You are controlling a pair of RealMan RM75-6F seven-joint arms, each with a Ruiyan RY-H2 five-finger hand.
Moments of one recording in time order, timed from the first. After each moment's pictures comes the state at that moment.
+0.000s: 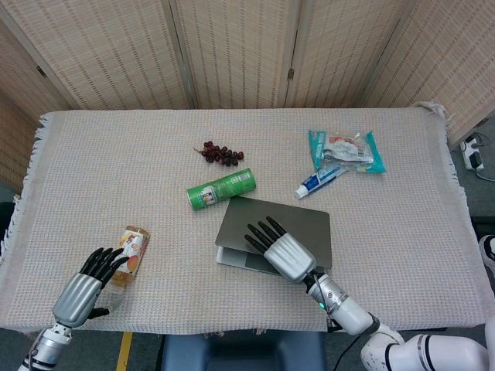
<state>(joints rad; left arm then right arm) -0.19 -1.35 0.09 -1.36 1.80 1.44 -0.13 0.63 -1.50 0.12 -1.74 -1.37 0.94 -0.78</state>
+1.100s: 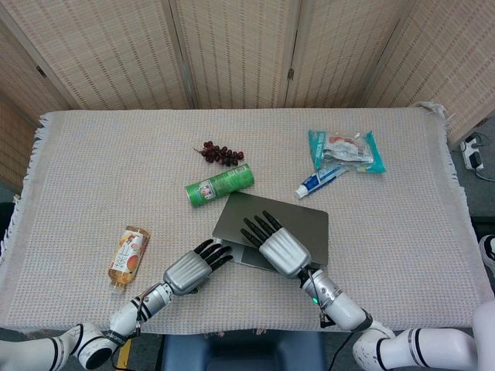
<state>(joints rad) -0.65 -1.59 -0.07 -1.46 1.58 0.81 0.31 0.71 -1.52 0.10 -1.73 -1.28 0.99 -0.83</state>
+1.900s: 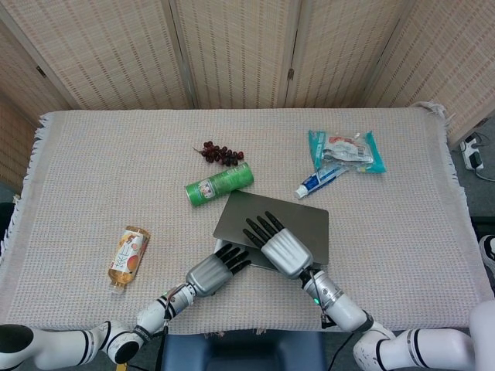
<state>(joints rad) -0.74 -1.73 -0.07 -1.40 1.38 0.74 0.54 0.71 -1.53 0.07 -1.72 -1.27 1.02 -0.81</state>
